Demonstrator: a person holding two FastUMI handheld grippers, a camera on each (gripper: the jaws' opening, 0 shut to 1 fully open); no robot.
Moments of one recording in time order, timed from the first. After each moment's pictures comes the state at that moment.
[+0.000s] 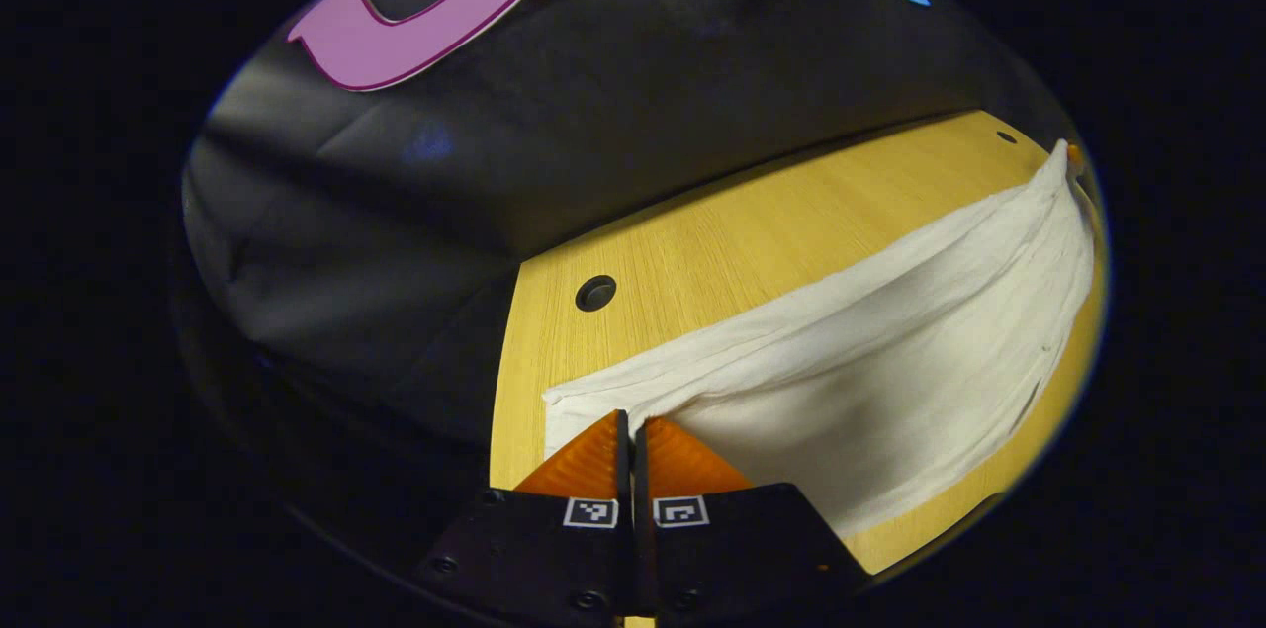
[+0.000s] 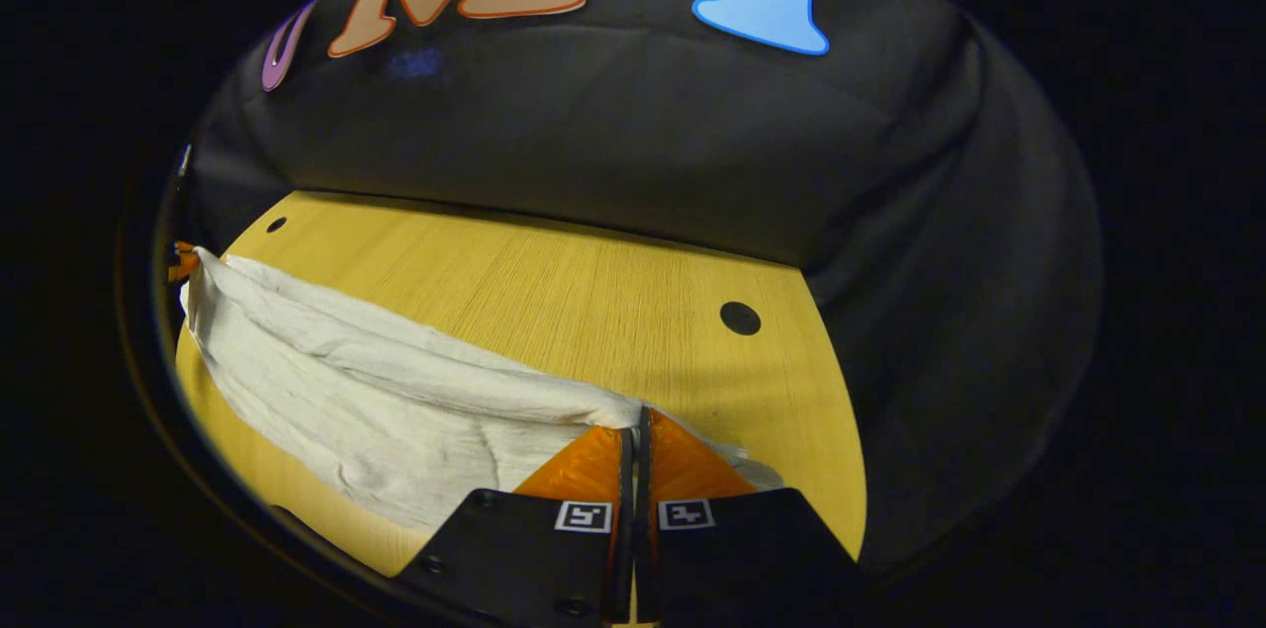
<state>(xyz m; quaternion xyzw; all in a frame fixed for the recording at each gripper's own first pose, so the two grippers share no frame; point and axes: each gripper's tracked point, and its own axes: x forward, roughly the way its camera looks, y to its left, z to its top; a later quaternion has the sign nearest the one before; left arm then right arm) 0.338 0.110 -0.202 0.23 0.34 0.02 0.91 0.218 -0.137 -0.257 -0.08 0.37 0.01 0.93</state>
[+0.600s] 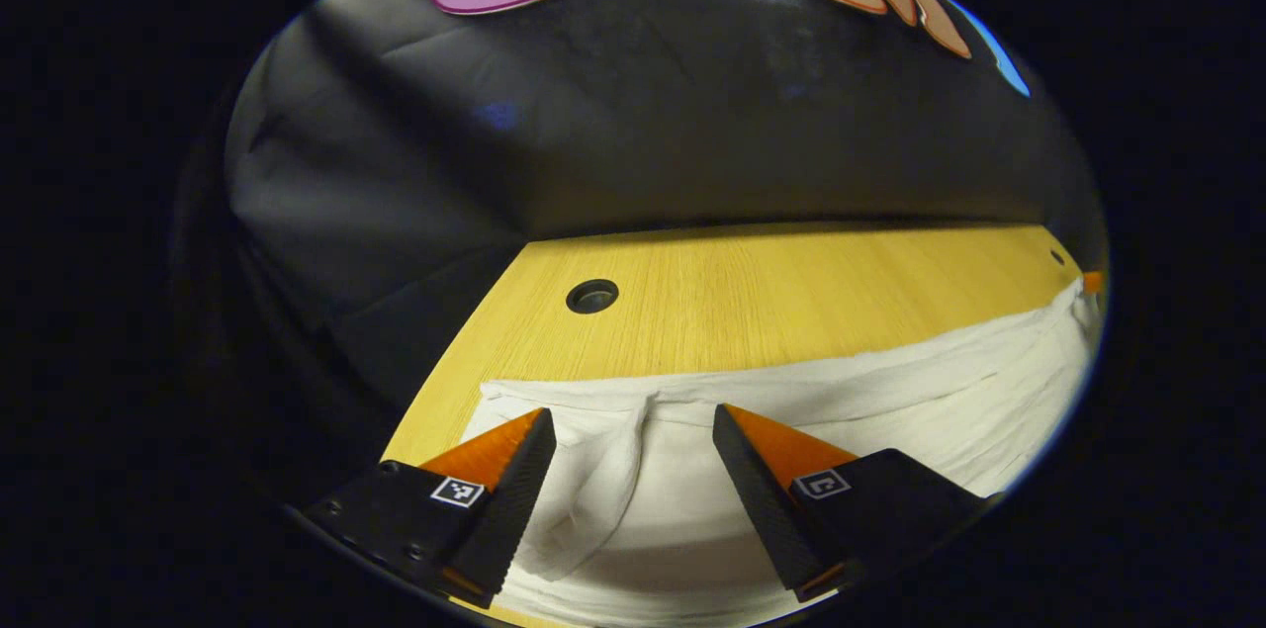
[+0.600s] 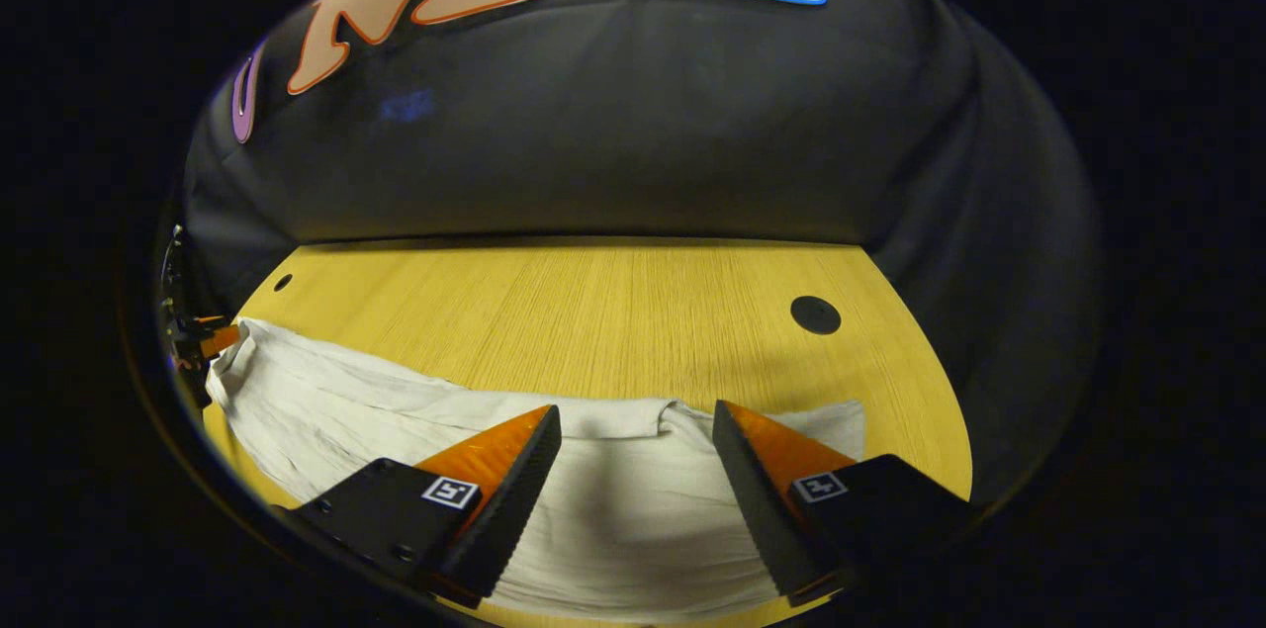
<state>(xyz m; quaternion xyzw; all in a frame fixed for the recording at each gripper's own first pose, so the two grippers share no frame) 0.372 0.102 -0.225 0.06 0.25 0.08 0.96 0.255 -0.106 -0.285 -0.01 0.34 0.03 0.94</state>
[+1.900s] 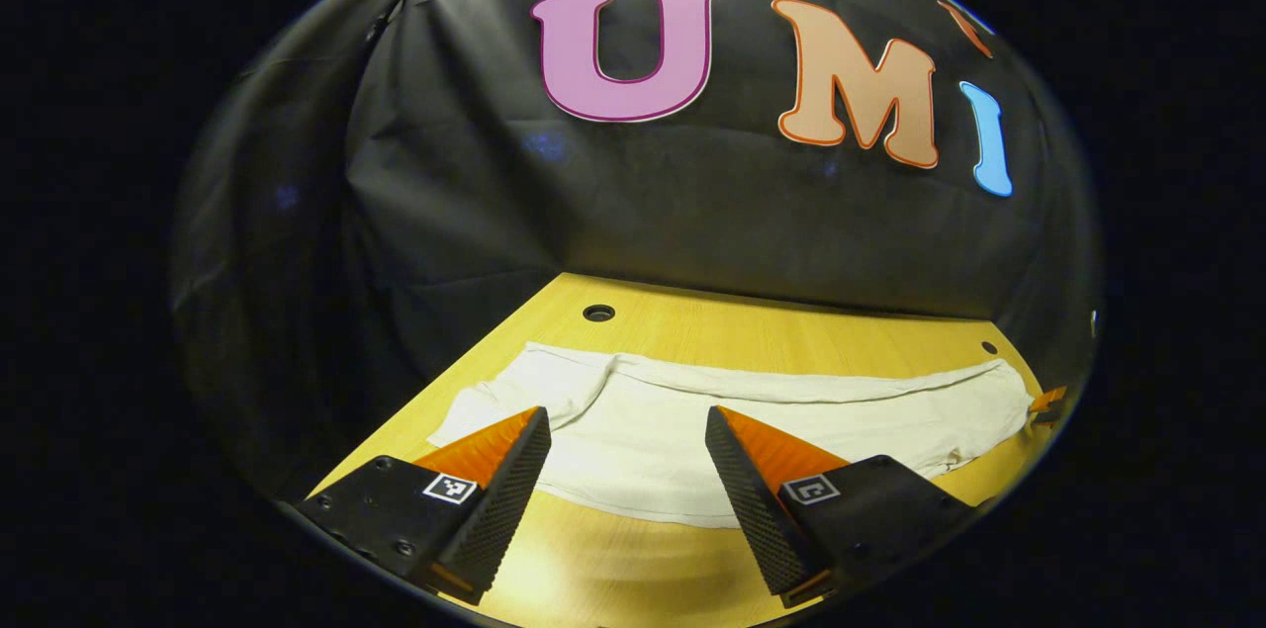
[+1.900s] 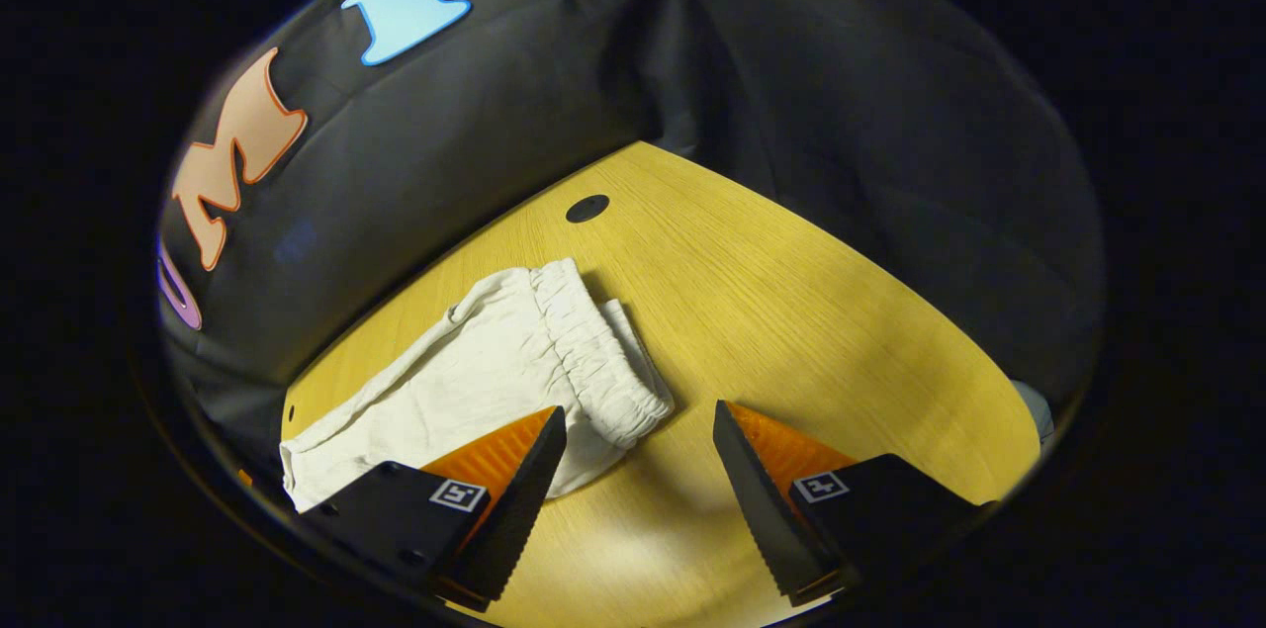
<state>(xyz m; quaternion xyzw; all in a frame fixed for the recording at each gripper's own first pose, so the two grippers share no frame) 0.385 0.107 -0.214 -0.02 0.17 0.11 0.98 0.120 -0.245 -0.329 0.25 0.36 -0.13 0.89</state>
